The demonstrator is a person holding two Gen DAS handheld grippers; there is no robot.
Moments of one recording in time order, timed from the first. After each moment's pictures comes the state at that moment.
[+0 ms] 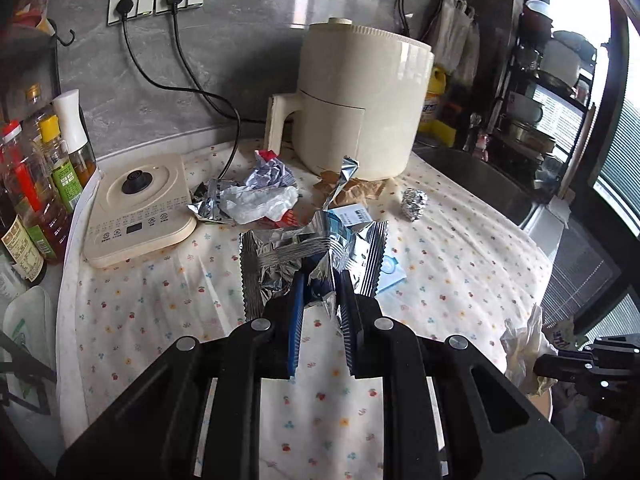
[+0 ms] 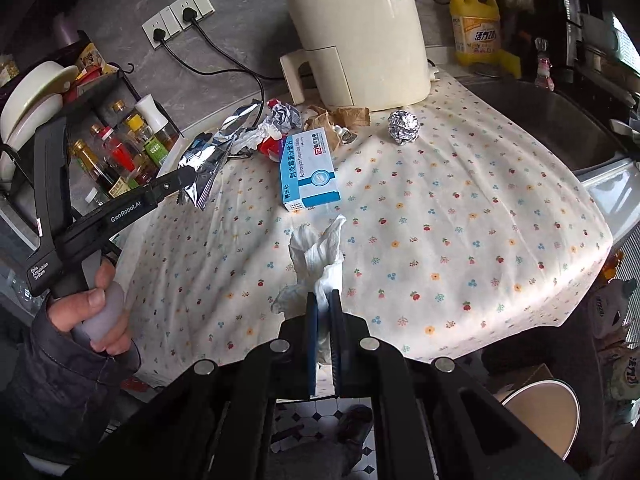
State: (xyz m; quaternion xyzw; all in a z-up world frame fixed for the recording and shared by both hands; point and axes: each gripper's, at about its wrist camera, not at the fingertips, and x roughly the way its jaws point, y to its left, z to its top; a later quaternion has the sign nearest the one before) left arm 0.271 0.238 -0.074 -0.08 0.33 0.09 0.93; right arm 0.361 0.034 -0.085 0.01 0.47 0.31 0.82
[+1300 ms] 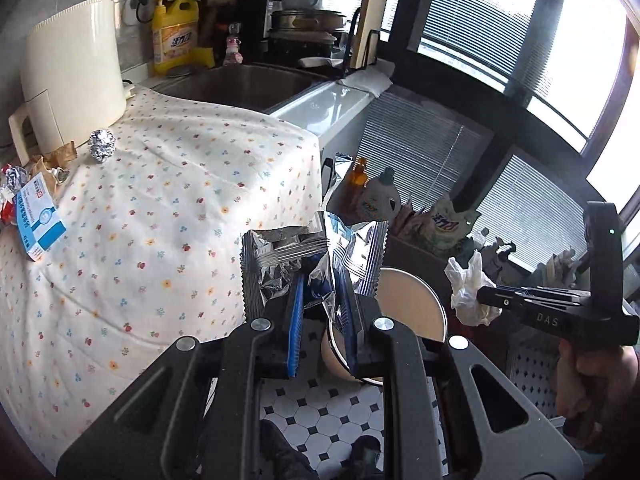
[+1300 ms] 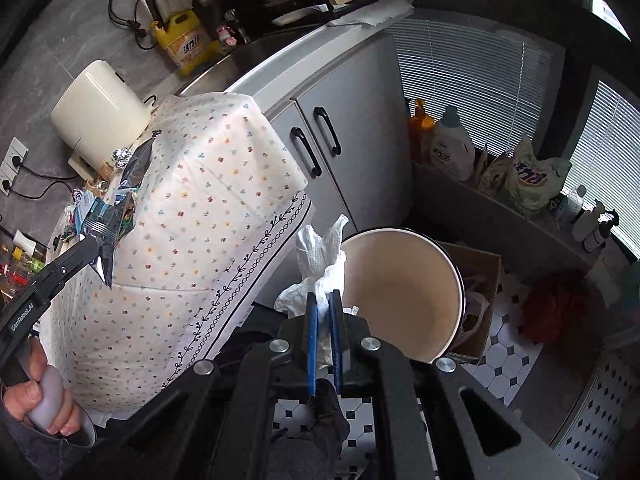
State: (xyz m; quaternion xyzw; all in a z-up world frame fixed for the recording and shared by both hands) left arm 0.268 -0.051 -0.127 0.00 0.42 -0.19 0.89; right arm 0.279 -0.270 -0.178 0.17 0.52 0.00 0.83
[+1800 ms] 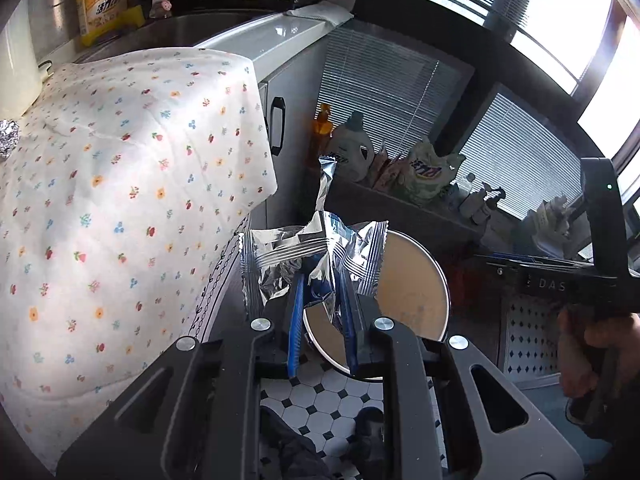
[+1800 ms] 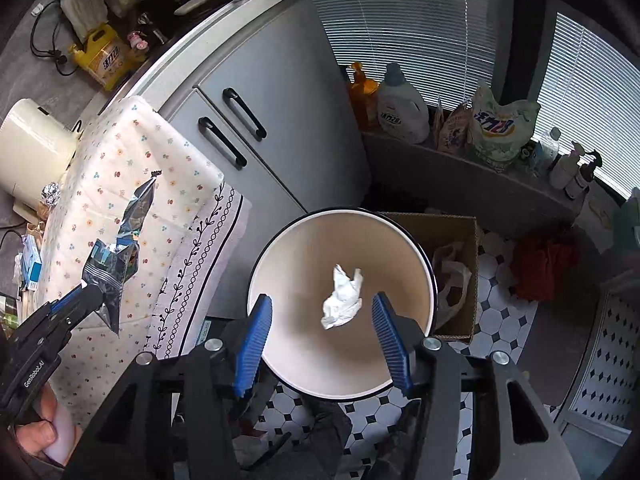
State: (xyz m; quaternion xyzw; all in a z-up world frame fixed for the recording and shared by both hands) left arm 0.320 -0.106 -0.212 0.05 0.47 -0.25 0.84; right arm 0.288 -0.317 -0.241 0.24 0.55 -0.08 0.80
